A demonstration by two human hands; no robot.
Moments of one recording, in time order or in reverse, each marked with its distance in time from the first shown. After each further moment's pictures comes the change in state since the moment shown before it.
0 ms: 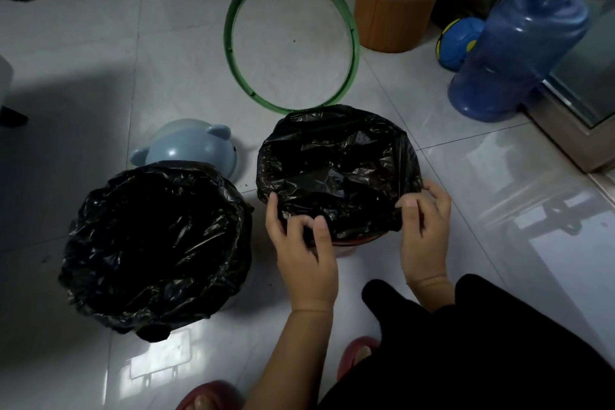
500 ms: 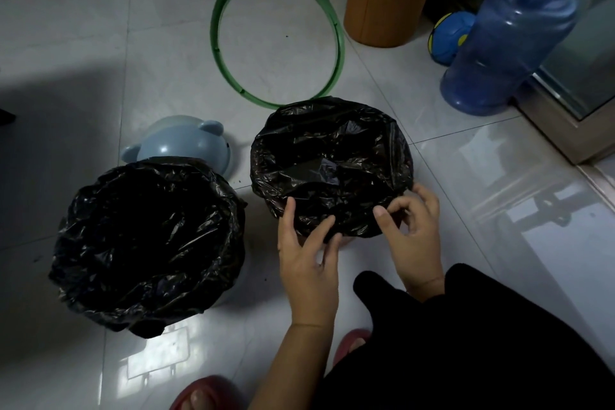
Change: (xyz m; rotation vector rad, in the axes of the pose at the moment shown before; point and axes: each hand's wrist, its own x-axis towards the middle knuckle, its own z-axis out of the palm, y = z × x) left_hand -0.023 -0.004 -0.005 0.028 -0.144 0.042; right_hand -0.014 0.002 -0.010 0.099 -0.138 0.098
